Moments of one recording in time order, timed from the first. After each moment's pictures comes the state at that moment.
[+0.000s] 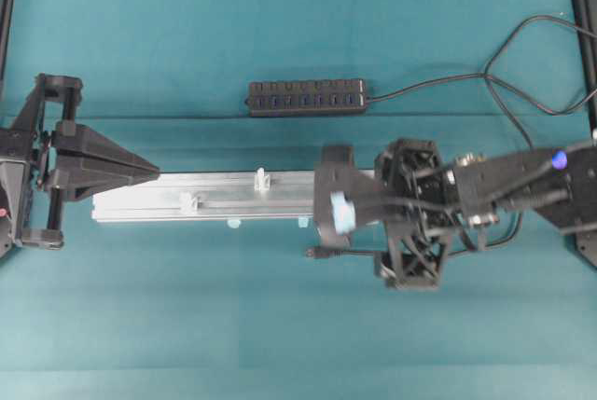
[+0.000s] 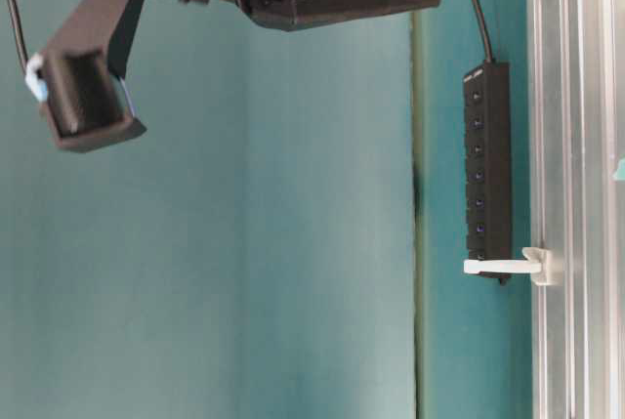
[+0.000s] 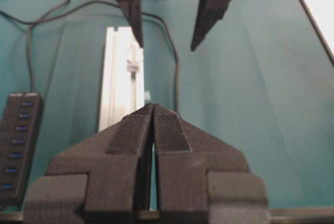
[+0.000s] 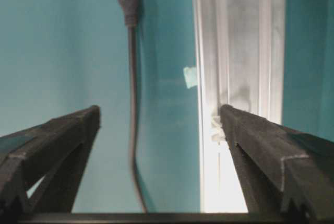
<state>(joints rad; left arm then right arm) -0.02 -0.77 1.00 0.01 -0.01 0.00 0.14 -0.05 0.46 -0.10 0.89 0.18</state>
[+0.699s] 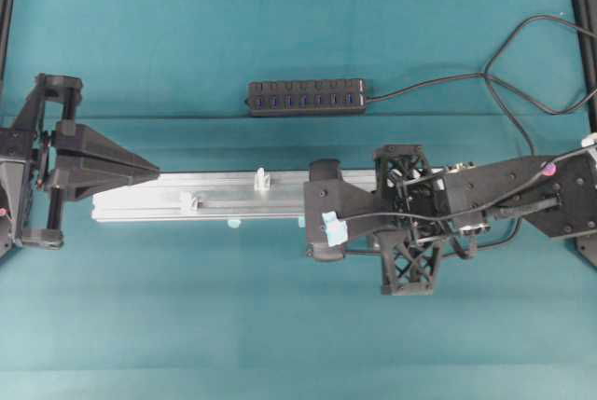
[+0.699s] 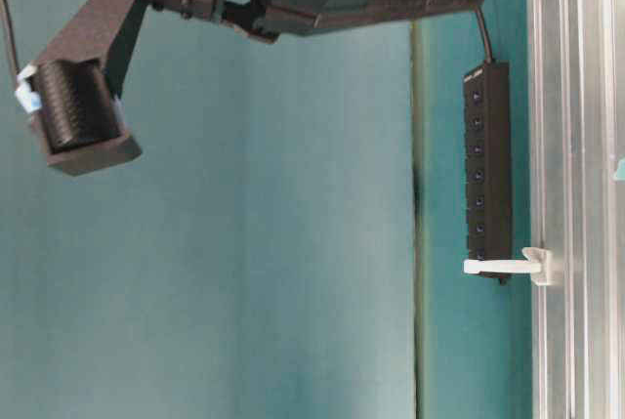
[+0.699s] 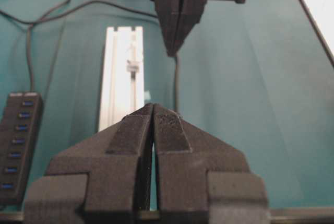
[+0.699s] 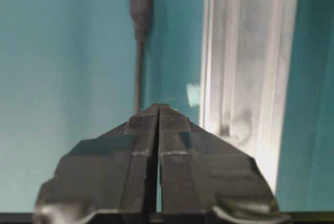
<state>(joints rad) -0.02 -0.77 1.00 0.01 -0.01 -0.01 0.14 -0.01 0.42 -0.10 0.86 0.15</state>
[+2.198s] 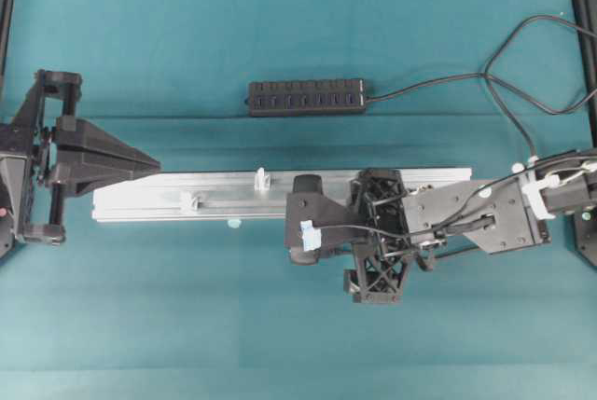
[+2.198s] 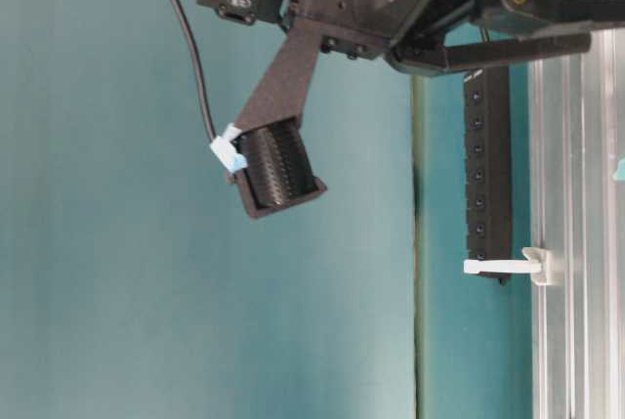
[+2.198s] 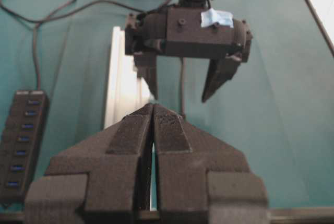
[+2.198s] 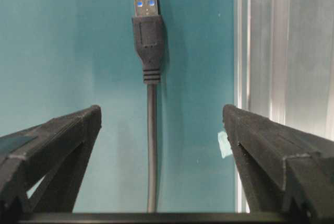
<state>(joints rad) -0.01 -0.77 1.00 0.01 -0.01 -0.01 0.14 0.17 0.46 -0.09 0.67 0.25</state>
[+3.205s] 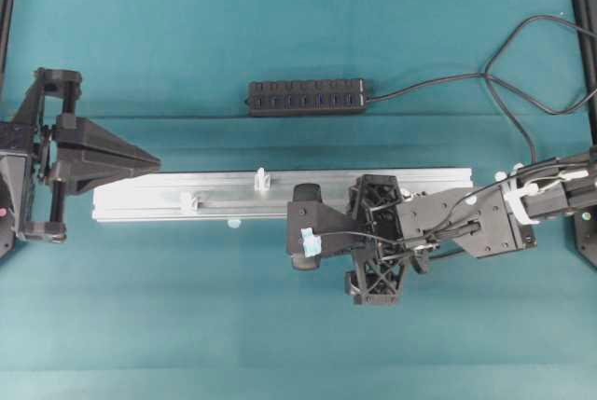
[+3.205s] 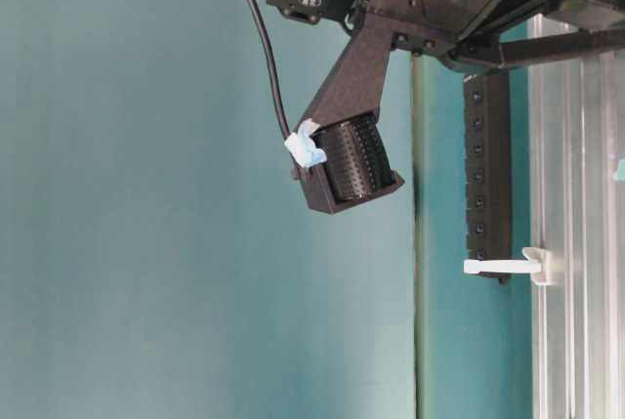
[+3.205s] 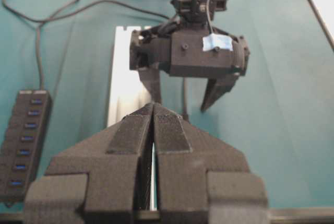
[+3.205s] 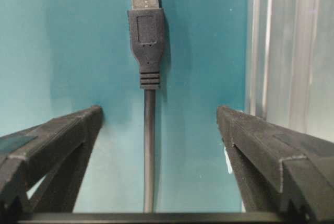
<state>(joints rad) 0.00 -0.77 1.00 0.01 -0.01 -0.01 0.13 0.22 0.50 -0.09 0.60 0.23</state>
